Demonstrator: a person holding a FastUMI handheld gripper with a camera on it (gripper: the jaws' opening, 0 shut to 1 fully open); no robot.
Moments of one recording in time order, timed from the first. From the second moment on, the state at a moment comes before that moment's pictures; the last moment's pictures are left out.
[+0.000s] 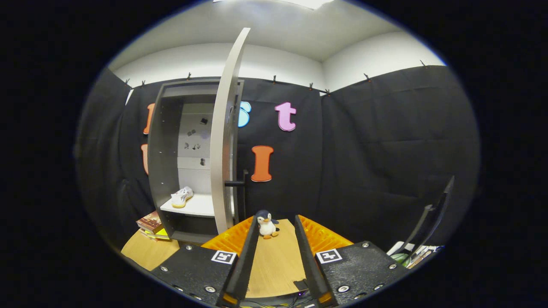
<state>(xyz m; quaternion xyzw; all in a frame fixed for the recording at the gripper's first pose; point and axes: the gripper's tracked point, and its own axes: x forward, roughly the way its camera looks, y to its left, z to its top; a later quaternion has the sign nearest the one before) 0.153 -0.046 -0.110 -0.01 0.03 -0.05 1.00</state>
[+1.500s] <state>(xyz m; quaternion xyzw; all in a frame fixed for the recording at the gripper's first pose) 0.163 0.260 -0.487 -0.05 0.31 0.11 0.94</state>
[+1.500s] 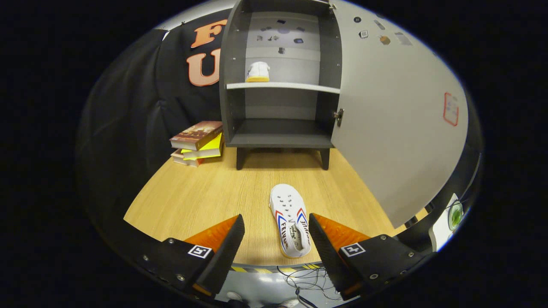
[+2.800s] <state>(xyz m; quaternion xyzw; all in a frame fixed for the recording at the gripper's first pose) 0.217 0.270 -0.596 -0.01 0.42 0.08 0.90</state>
